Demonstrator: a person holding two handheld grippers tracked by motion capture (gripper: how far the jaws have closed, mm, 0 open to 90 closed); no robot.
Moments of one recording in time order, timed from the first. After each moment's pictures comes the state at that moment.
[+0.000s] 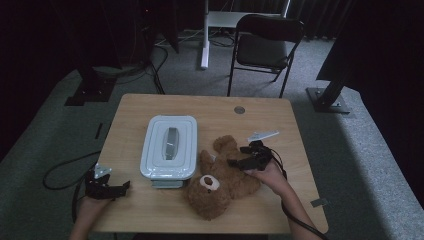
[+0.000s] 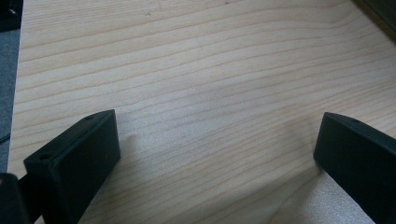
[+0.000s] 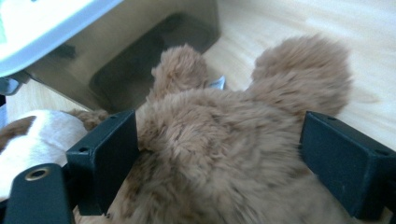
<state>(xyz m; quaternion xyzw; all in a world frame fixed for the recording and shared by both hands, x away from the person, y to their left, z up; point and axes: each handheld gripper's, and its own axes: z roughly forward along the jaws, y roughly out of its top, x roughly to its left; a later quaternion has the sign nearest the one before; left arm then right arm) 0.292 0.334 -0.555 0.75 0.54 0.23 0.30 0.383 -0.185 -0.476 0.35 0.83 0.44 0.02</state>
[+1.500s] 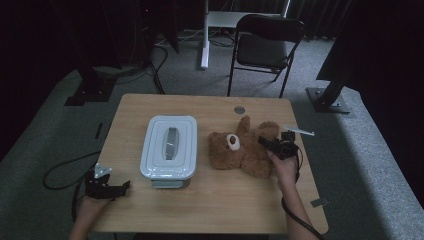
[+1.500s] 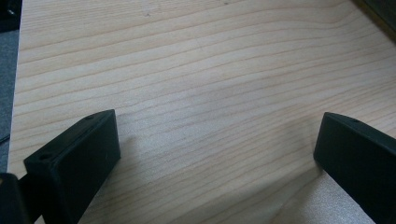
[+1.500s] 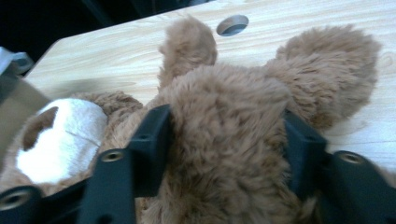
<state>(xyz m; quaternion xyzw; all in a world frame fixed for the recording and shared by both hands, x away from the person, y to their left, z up) 0.293 0.334 -0.555 0.75 0.54 0.23 0.30 0.403 -0.267 -0.480 0.59 0.65 0.46 0.13</state>
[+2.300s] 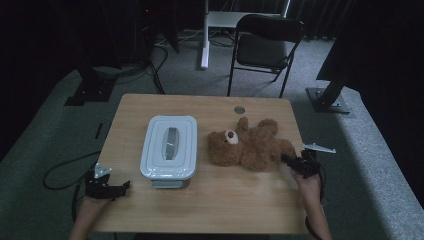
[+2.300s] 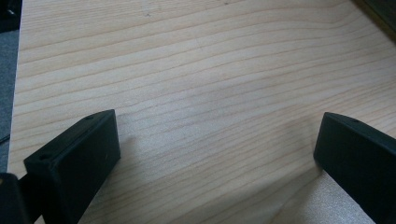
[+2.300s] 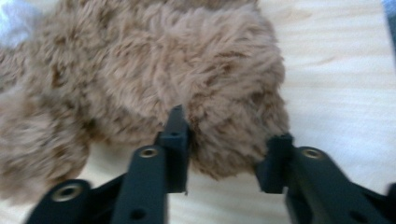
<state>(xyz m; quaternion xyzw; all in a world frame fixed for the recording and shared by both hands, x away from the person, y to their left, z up) 0.293 0.334 -0.555 0.75 0.54 0.23 0.30 0.356 -0.332 -0.505 0.59 0.68 0.41 0.16</state>
